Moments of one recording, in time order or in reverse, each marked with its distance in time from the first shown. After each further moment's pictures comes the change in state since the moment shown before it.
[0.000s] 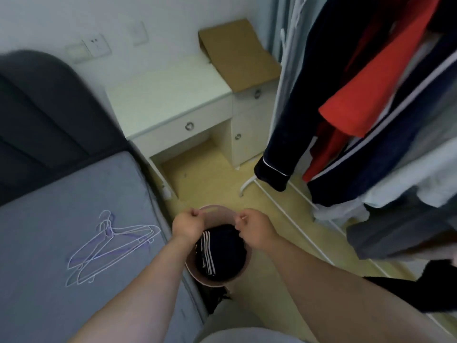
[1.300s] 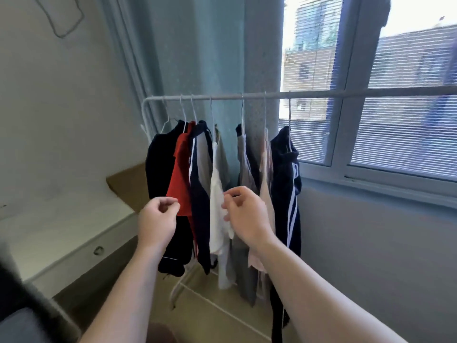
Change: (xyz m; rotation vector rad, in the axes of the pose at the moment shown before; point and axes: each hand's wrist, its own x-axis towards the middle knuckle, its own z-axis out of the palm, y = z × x) left_hand -0.395 0.268 0.047 -0.318 0.060 0.842; right_hand -0.356 -0.005 -0.317 0.446 0.836 -0.424
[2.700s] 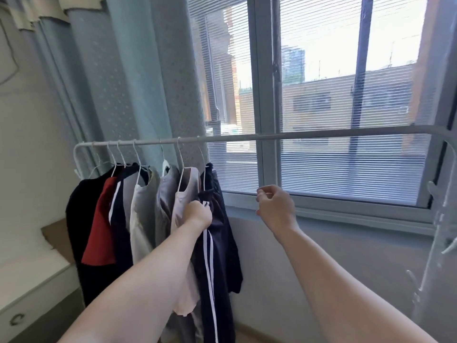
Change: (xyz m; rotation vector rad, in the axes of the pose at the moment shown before) left_hand -0.053 0.145 0.278 0.493 -0.327 0.127; right_hand 0.043 0.020 -0.288 -0.097 0.413 0.033
